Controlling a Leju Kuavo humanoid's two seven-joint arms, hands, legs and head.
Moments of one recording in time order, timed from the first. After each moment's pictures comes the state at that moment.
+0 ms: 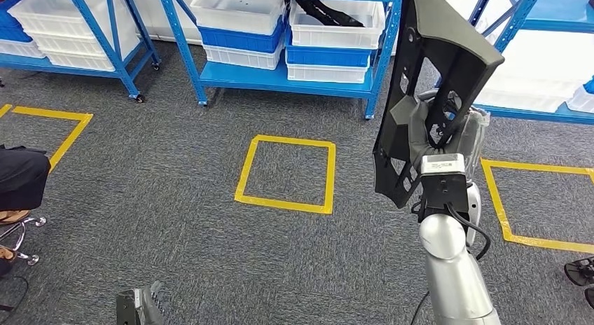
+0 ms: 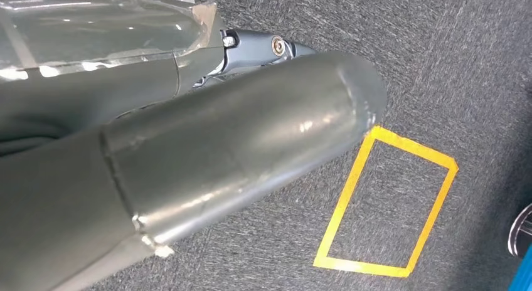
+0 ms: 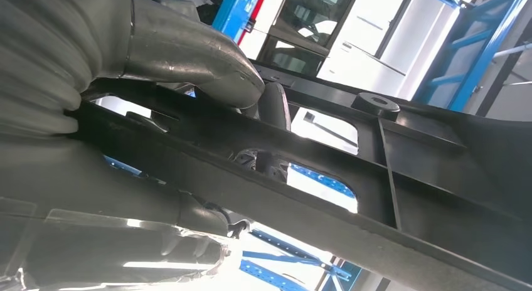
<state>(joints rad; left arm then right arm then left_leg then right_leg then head) -0.20 -0.10 0.20 -0.29 0.12 0.07 -0.67 -0.39 0.01 0.23 -1.68 0.53 -0.33 -0.28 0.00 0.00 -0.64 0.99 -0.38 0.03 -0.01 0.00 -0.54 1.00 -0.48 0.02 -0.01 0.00</state>
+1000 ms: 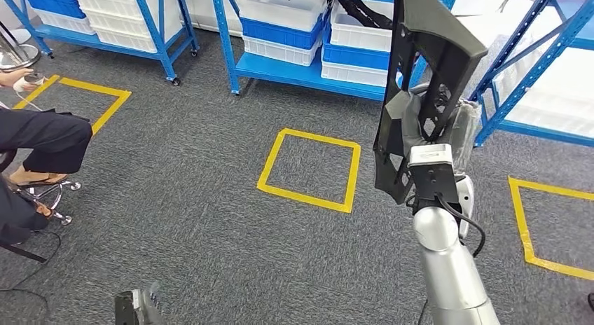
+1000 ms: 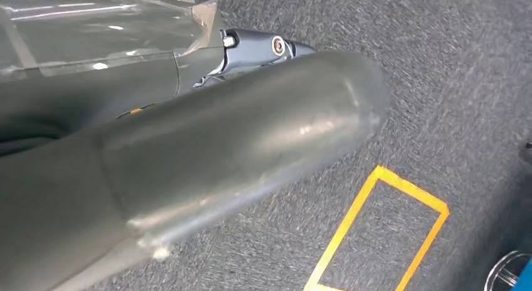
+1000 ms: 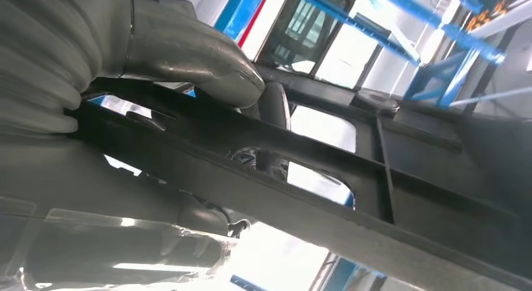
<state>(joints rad) -0.20 -0.11 0.21 -0.29 0.11 0.07 -0.67 -0.42 0.01 0.23 -1.65 0.57 -0.35 -0.27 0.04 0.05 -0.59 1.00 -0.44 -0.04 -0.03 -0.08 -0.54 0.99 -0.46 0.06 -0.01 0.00</state>
